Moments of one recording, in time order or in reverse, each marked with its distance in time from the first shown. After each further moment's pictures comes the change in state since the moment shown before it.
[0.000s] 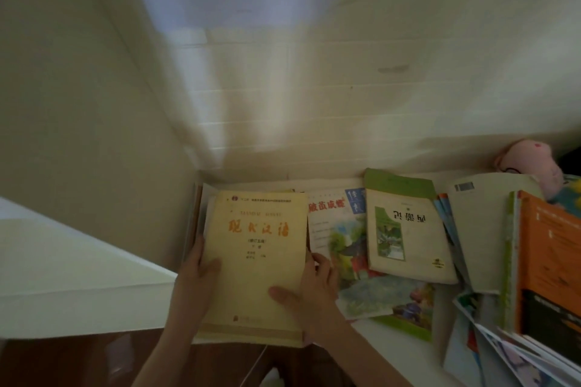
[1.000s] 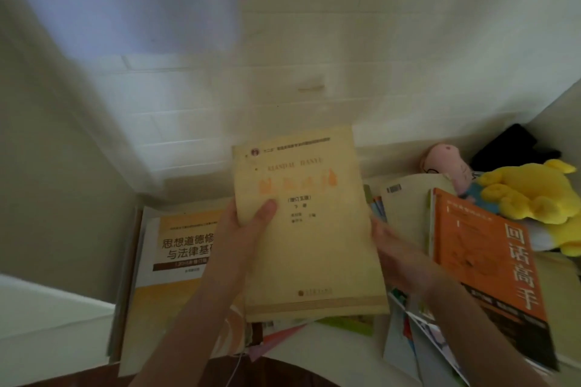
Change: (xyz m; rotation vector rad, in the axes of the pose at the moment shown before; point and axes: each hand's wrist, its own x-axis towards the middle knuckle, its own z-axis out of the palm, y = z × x) left_hand -0.053 0.140 0.093 -0.390 -0.229 0.212; right_hand -0.032 0.066 -0.208 0.905 -0.297 -0.183
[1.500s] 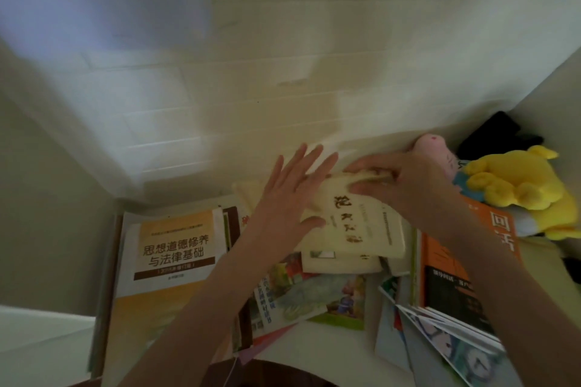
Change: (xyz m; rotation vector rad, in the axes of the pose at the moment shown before) left_hand 0.035 0.009 0.057 0.946 -0.393 0.941; right_hand -0.013 -0.089 0.009 -1.134 0.501 -0.303
